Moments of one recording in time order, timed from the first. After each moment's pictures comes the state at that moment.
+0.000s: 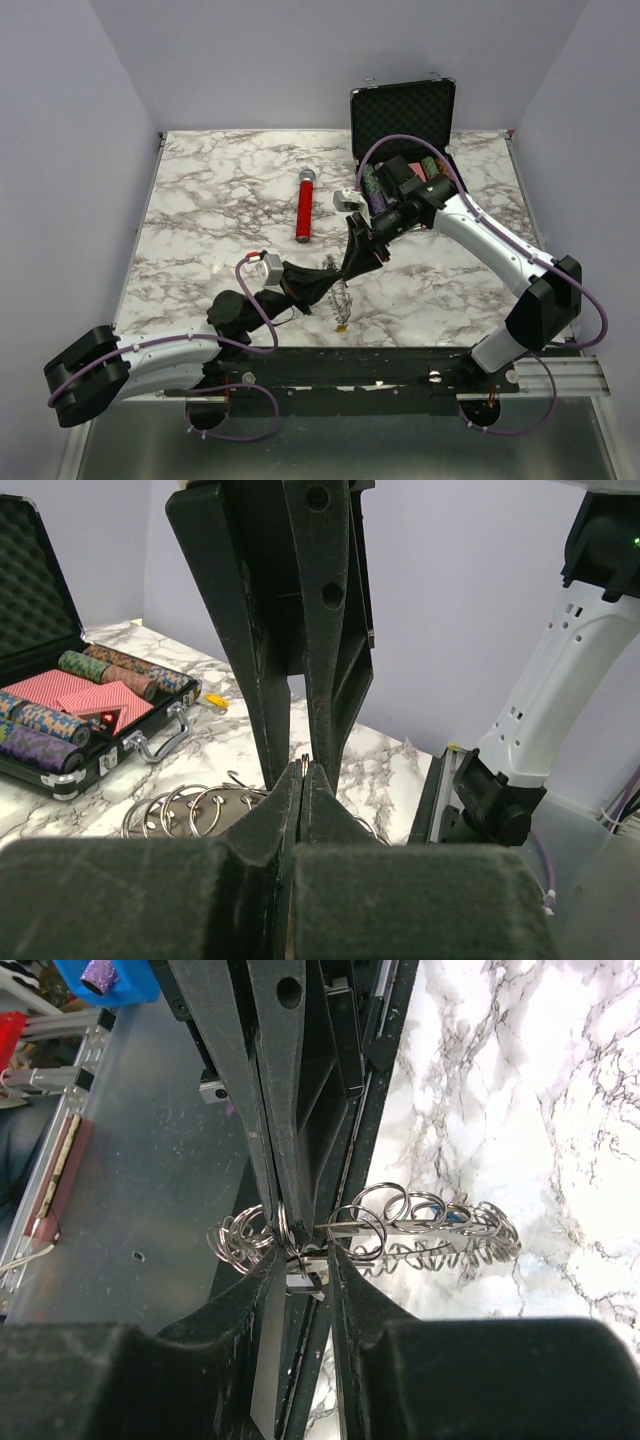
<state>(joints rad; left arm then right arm) -1.01 0.96 0.18 1.16 0.08 -0.35 0.63 1.58 1.45 -1.04 -1.17 -0.70</state>
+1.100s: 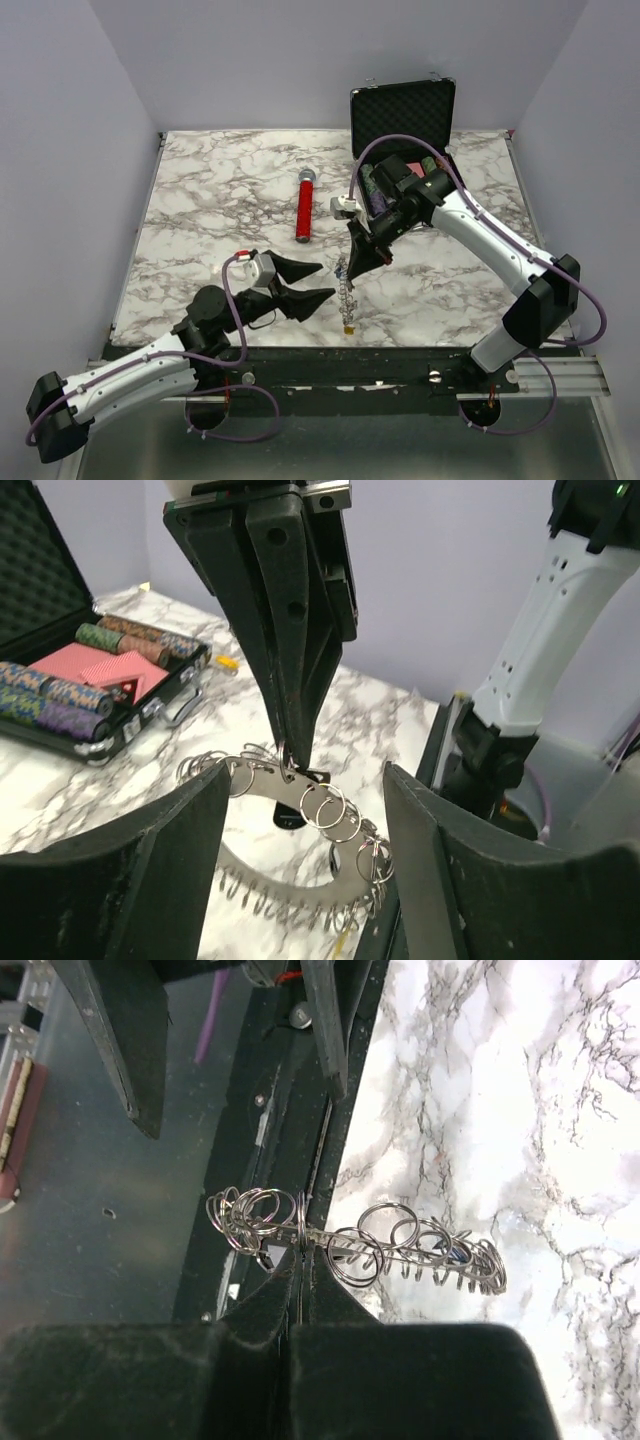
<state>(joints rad) -0.98 0.60 0.26 0.62 0.15 -0.29 0.64 1.59 1.51 -1.18 -1.05 -0.82</state>
